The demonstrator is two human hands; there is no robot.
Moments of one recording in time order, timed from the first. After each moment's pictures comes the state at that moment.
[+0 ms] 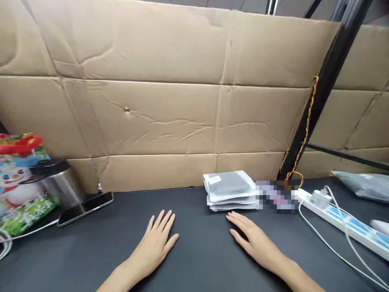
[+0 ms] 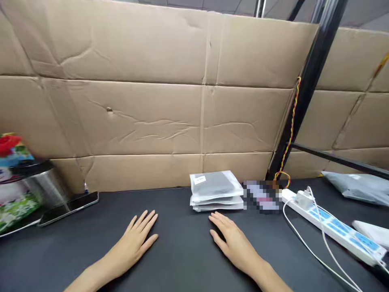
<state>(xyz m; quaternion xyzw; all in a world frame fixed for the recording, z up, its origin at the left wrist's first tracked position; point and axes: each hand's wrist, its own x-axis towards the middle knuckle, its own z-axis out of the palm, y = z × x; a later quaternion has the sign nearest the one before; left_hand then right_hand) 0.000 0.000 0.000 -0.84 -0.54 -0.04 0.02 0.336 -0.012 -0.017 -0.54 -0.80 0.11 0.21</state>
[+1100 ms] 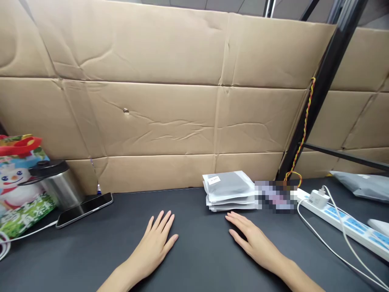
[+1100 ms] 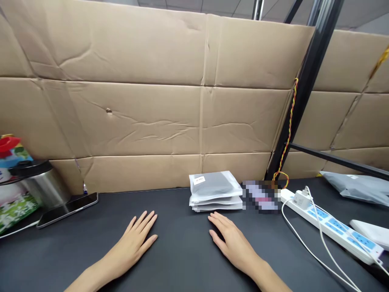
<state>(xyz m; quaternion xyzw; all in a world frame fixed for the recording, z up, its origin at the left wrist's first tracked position) -0.011 0.004 -0.015 -0.85 -0.51 -0.09 0.06 0.337 -0.013 -0.012 -0.53 -0.81 0.11 0.23</state>
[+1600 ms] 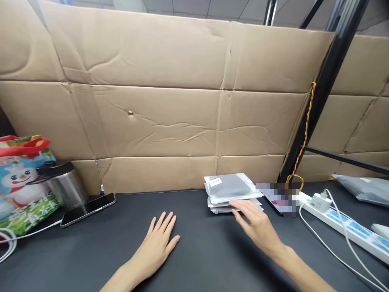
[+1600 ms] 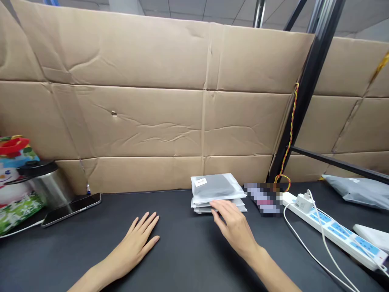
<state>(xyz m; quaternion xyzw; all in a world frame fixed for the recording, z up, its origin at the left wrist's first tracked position) -0.010 0.003 -0.014 -0.85 -0.51 -0.11 0.05 0.331 0.008 0.020 -0.44 -0.81 -0.09 0.38</state>
